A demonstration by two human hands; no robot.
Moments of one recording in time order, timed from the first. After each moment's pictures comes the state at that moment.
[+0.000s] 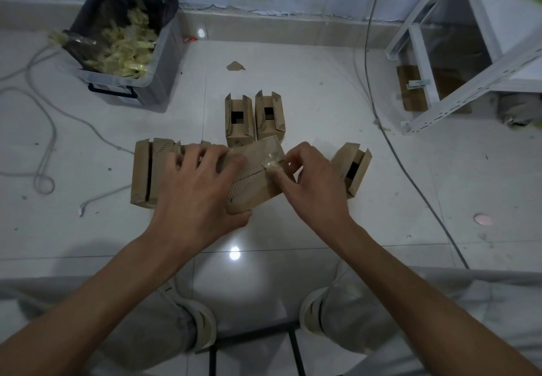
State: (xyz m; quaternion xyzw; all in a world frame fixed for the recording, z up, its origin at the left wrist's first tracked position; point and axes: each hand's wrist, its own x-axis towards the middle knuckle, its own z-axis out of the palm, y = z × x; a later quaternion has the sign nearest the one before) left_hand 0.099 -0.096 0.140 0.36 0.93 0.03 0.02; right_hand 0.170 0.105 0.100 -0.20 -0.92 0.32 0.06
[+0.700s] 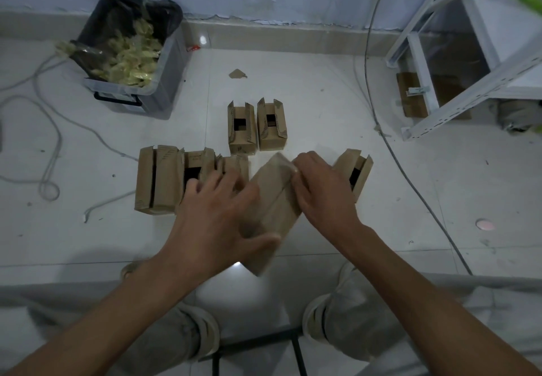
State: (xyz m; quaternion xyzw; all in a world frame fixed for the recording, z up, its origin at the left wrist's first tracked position) left_hand 0.119 -0.099 0.135 0.39 0.91 0.12 0.09; right_hand 0.171 0.119 0.099 -0.06 -0.96 0.23 0.11
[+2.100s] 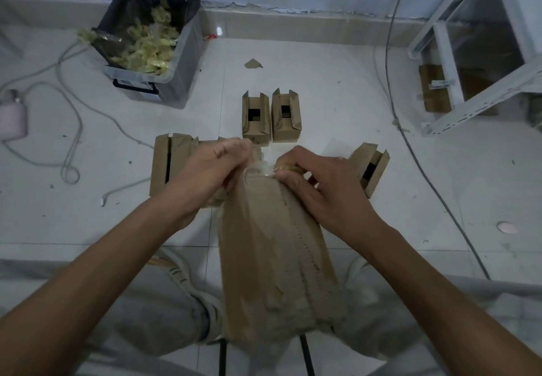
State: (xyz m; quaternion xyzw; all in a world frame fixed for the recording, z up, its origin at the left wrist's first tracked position) left_hand 0.073 -0.099 0.157 0.08 0.74 0.56 0.36; right_hand 0.176 0.103 0.140 0.01 -0.91 0.41 0.06
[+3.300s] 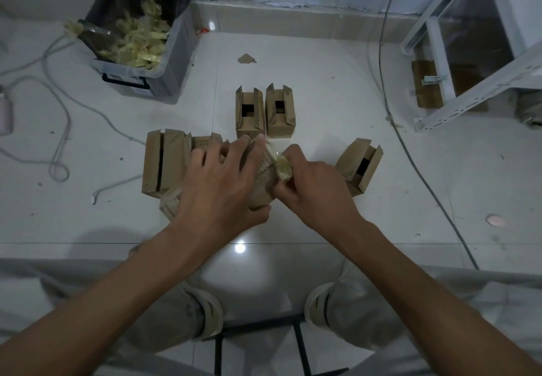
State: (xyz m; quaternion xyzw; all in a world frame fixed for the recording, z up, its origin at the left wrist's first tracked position) left_hand 0.109 -0.087 0.131 0.37 0.93 0.01 0.00; right_hand 0.175 0.095 0.110 -0.03 -0.97 0.24 0.00
